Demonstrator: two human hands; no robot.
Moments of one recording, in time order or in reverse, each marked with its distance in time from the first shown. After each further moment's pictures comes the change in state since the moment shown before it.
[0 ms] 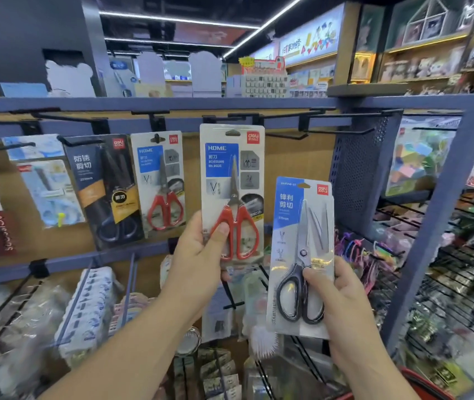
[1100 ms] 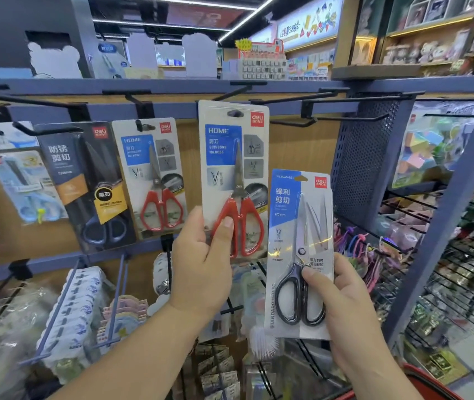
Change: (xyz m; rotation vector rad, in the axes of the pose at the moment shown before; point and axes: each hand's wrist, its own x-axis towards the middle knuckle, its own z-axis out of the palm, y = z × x) left_hand 0.013 -0.019 0.015 0.045 0.082 0.278; right_hand 0.011 0.002 0.006 0.033 -0.023 0.038
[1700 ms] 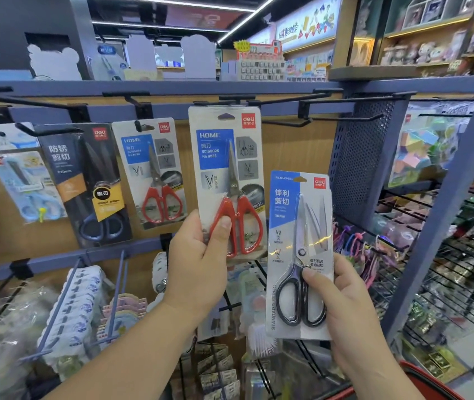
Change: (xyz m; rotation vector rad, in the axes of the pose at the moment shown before) left_hand 0.001 -0.004 -0.005 -0.025 -0.037 -0.062; right_hand -0.006 -0.004 -0.004 0.015 0.007 0.020
